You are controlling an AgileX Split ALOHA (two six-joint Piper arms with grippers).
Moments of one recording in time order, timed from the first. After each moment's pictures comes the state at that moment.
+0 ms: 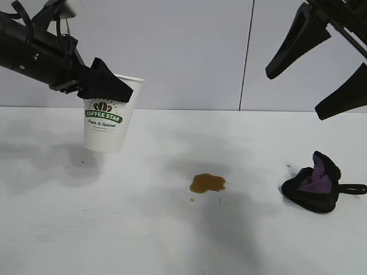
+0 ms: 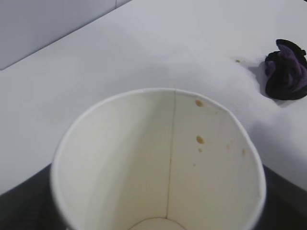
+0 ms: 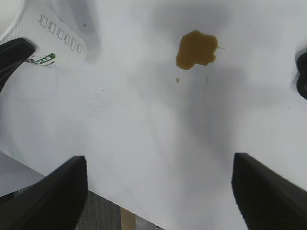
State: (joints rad) left arm -0.18 1.86 -1.12 -1.42 0.65 1.82; right arm 0.05 1.46 -1.05 0.69 0.98 -0.21
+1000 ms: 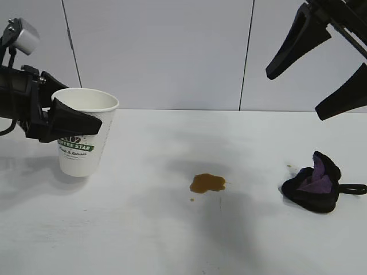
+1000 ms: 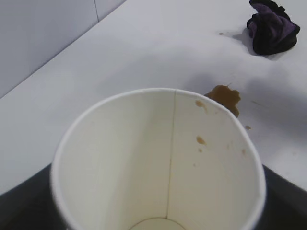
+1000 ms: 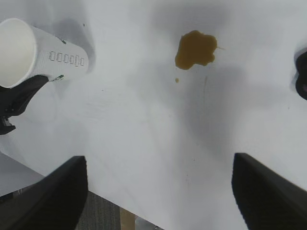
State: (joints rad) left arm -0.01 1.86 -0.86 -1.70 0.88 2.52; right arm 0.05 1.46 -1.05 0.69 0.98 -0.21
